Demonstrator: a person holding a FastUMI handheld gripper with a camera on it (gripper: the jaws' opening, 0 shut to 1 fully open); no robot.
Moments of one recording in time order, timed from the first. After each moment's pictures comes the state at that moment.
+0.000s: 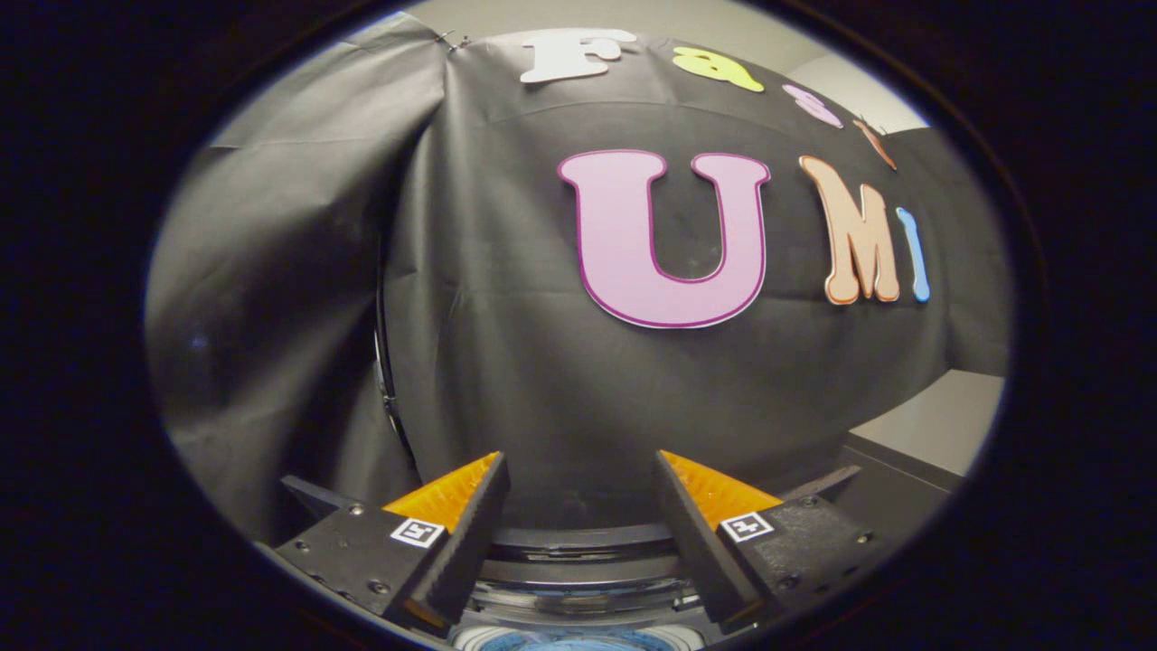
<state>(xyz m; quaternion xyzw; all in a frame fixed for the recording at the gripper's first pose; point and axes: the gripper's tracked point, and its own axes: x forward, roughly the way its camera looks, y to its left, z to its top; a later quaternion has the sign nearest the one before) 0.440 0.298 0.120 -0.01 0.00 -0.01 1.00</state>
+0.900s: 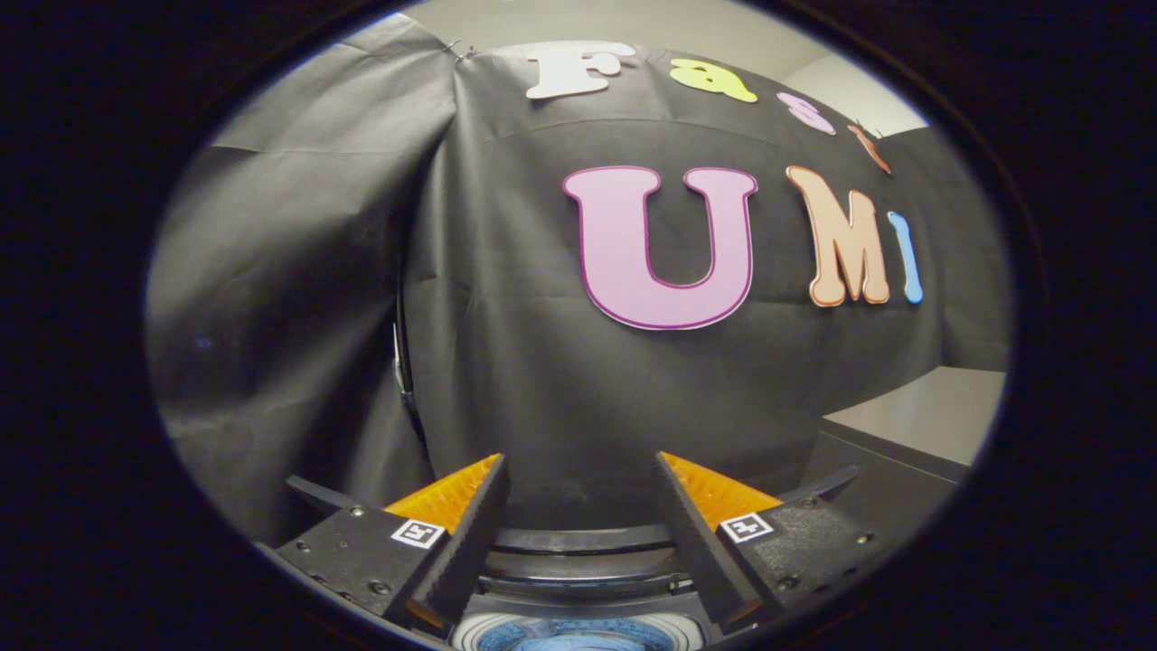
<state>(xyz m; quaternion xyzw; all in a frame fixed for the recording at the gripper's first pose) 0.437 0.299 0.122 -0.01 -0.03 -0.01 1.00</state>
